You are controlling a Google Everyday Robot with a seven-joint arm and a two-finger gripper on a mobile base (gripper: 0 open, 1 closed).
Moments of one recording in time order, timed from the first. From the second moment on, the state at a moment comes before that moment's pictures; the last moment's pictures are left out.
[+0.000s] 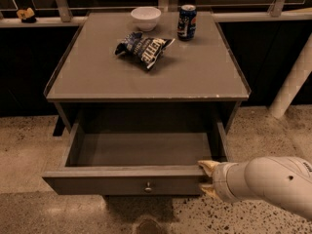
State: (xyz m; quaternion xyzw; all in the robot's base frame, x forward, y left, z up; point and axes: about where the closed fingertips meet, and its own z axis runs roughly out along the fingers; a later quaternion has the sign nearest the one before) arm 0.412 -0.162 0.623 -0.71 0.65 -0.03 0.26
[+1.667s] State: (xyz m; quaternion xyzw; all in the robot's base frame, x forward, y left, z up) arm 0.422 -0.166 0.653 -0.70 0.63 -0.10 0.31
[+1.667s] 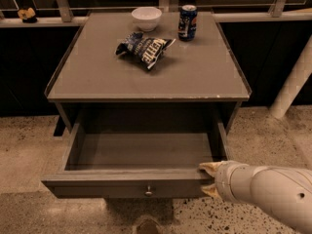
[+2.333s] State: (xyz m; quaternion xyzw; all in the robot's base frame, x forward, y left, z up) arm 0.389 -0.174 0.625 -0.70 0.64 -0.10 0.31
